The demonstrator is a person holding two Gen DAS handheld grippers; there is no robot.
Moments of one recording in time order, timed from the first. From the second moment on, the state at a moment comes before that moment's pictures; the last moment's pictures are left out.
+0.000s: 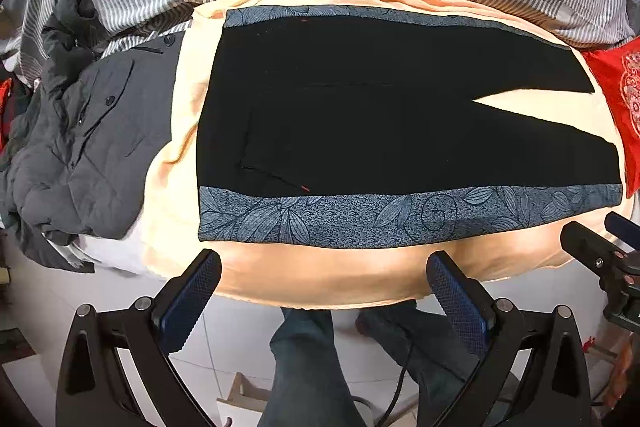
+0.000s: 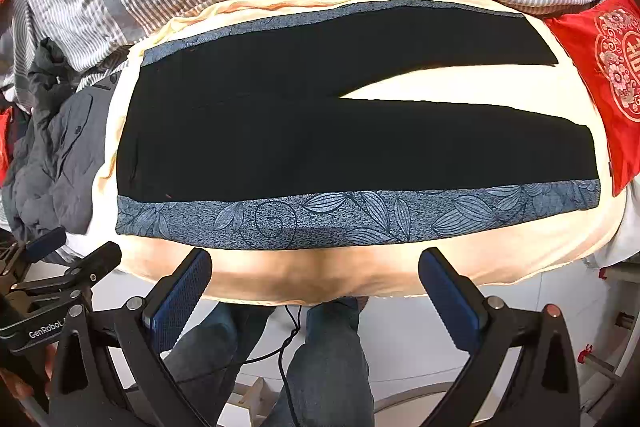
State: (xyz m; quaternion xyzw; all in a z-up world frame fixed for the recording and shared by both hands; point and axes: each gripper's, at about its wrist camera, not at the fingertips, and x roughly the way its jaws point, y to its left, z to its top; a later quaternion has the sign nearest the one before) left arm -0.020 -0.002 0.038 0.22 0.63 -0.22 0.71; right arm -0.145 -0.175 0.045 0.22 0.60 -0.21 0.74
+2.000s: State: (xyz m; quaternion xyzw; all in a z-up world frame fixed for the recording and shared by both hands) left arm -0.019 -0.013 0.056 0.23 0.62 -0.20 0.72; right arm -0.139 -0.180 0.064 0.21 0.60 -0.20 0.75
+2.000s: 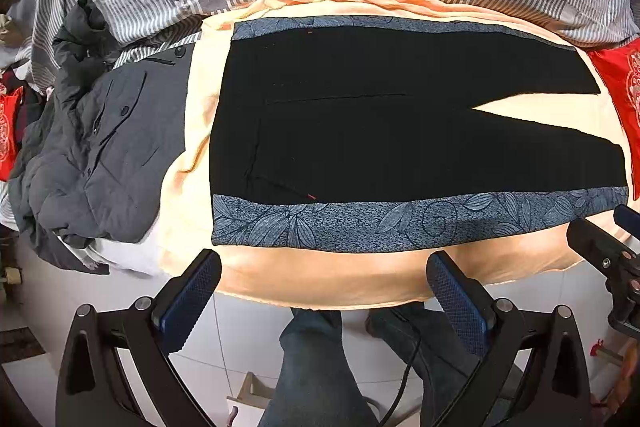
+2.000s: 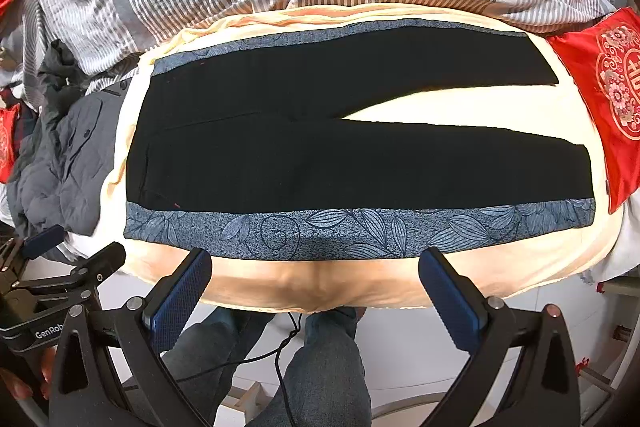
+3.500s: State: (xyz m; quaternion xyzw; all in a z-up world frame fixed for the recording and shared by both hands) left arm -0.018 0.000 0.031 0.24 0.61 -0.24 0.72; right arm -0.138 -0.188 0.028 0.25 0.61 -0.21 0.72
